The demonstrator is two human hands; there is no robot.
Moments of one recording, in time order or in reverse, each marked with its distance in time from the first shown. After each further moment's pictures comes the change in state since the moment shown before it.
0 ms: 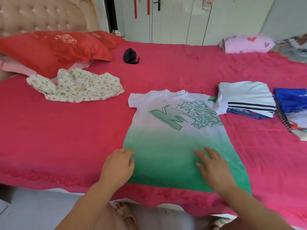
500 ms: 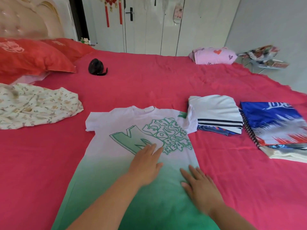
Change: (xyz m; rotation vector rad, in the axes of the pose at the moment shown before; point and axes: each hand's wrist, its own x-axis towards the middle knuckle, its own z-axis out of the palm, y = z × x) left_hand 0.151 0.161 0.061 0.090 -0.292 0.376; right_hand 0.058 0.080 -0.016 -0.128 -0.159 0.058
